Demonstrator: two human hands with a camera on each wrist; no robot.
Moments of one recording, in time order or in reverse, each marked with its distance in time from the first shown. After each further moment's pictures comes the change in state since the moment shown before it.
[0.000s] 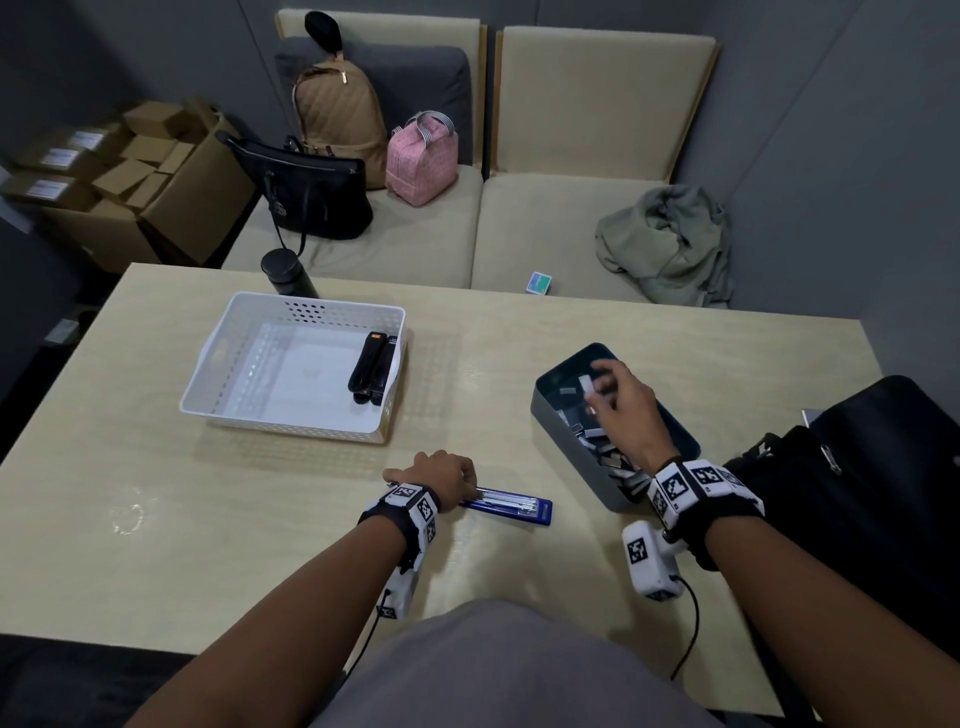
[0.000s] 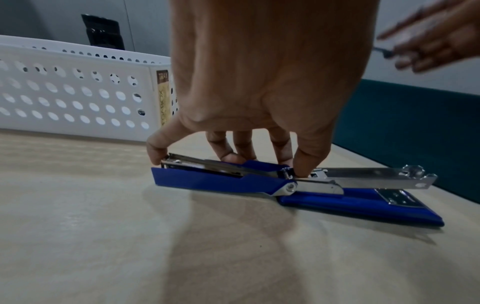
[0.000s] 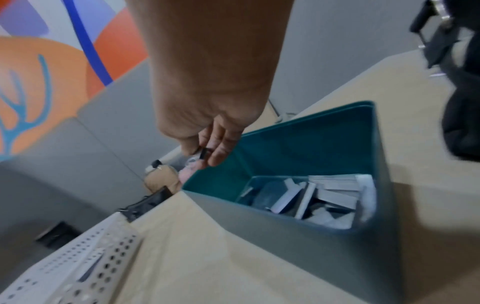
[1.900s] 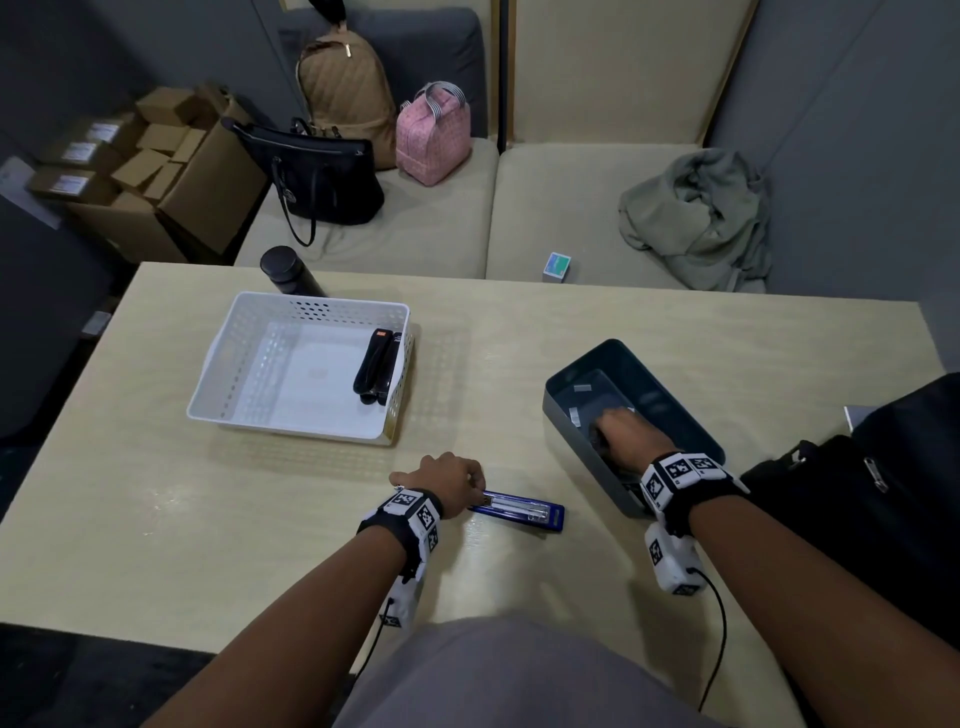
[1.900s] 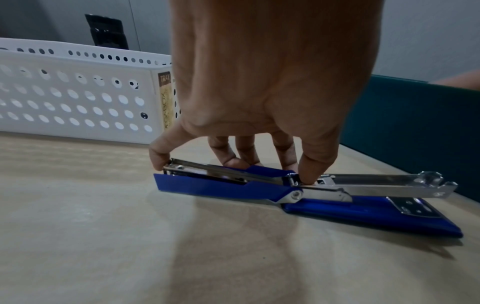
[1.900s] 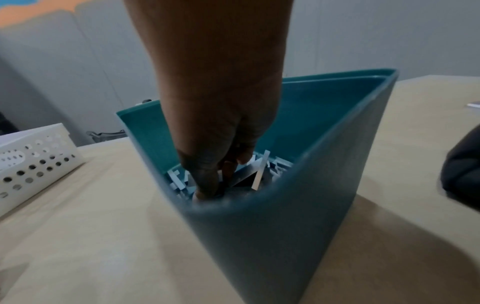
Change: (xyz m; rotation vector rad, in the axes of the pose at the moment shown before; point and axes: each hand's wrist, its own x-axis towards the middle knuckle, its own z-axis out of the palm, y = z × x) left_hand 0.005 0.003 -0.004 0.004 -0.016 -0.032; right_hand 0.034 0.052 0.026 -0.808 -0.594 -0.027
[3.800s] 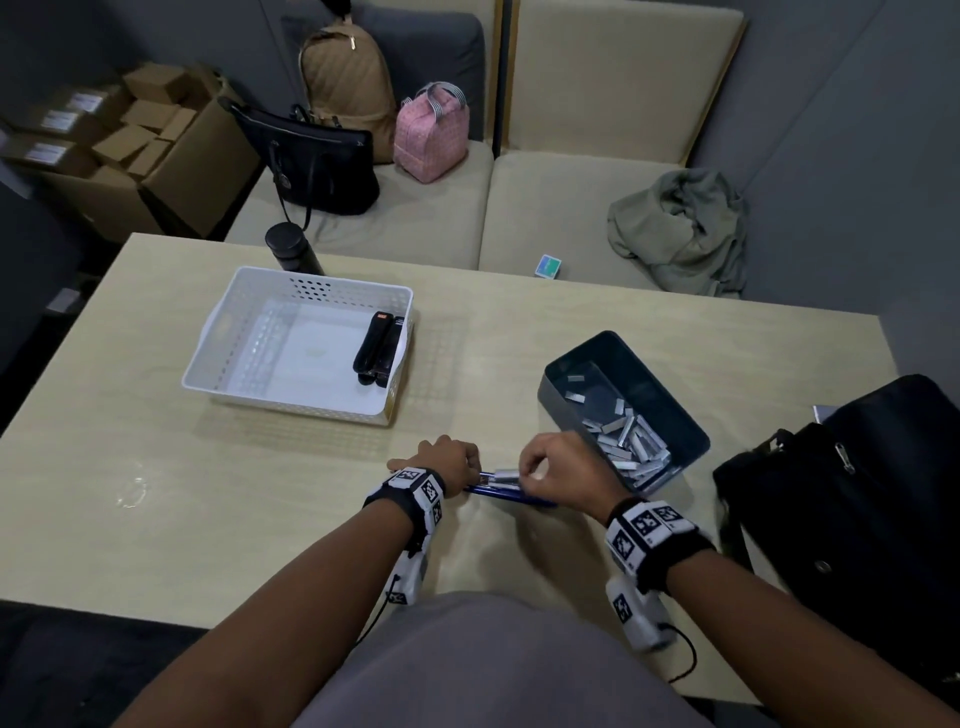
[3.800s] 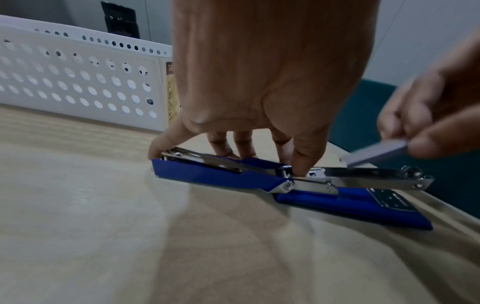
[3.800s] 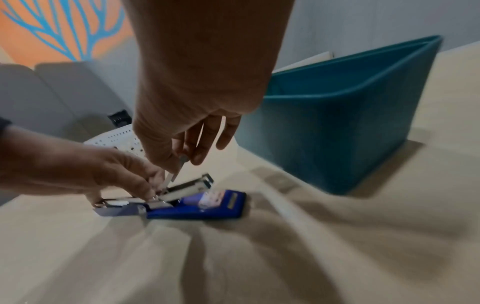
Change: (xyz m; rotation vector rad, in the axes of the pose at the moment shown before) left_hand 0.001 -0.005 0.009 -0.099 -0.017 0.007; right_hand -0.069 -0.085 0.019 0.390 0.198 -0.262
